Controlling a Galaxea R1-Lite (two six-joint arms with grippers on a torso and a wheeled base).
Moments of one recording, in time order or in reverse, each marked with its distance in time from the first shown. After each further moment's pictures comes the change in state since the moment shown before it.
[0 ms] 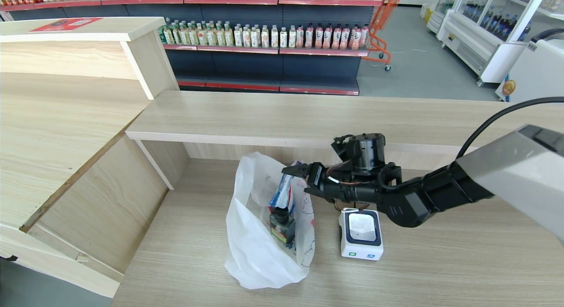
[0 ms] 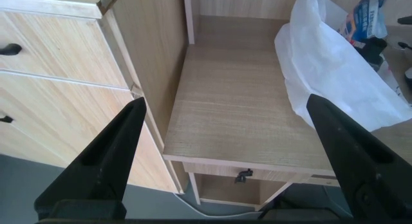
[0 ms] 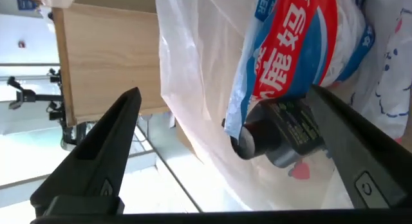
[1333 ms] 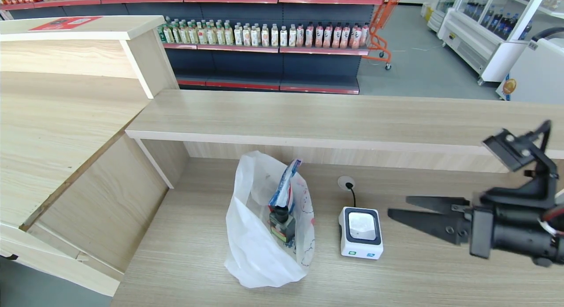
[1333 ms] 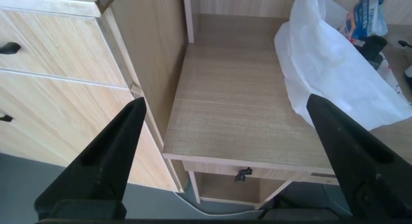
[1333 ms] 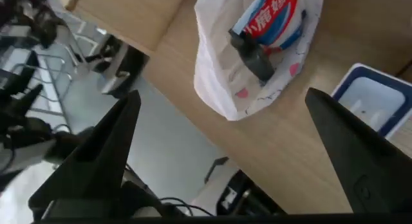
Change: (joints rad) left arm 0.000 0.000 0.000 0.000 0.000 0.000; right arm -0.093 -0.918 0.649 0.257 0.068 -0.607
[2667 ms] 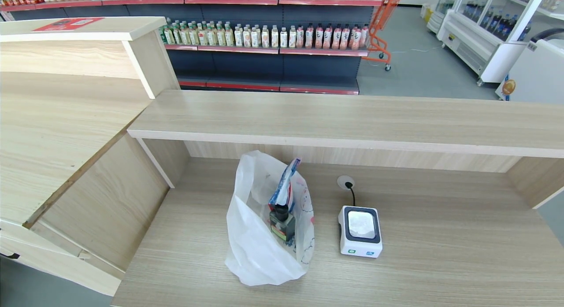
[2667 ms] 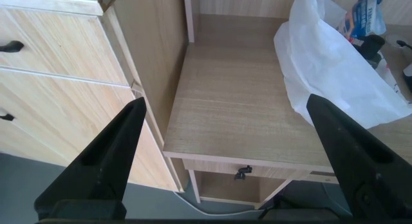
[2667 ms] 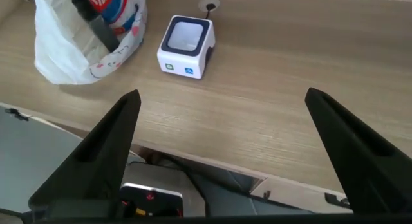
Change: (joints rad) left arm 0.000 0.000 0.000 0.000 0.000 0.000; right arm -0.278 -1.131 0.548 0.378 -0.356 -0.193
